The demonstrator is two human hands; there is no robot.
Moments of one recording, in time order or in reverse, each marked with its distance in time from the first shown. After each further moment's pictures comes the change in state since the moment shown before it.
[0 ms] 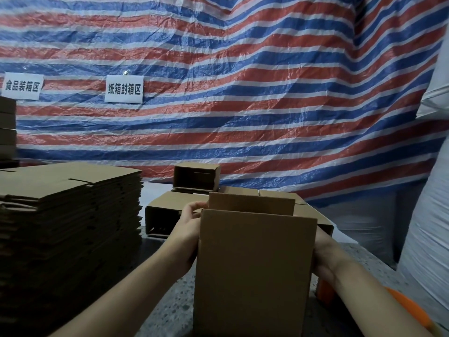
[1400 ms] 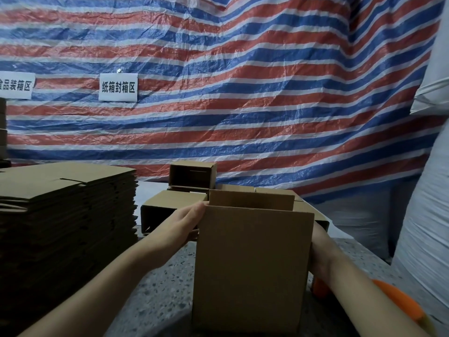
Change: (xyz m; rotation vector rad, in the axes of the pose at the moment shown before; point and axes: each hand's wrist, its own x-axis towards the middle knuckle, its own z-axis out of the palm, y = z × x) left_hand 0.005 0.009 -0.027 0.405 -0.445 0.189; right_hand 0.020 0.017 -0.014 0.021 0.140 0.060
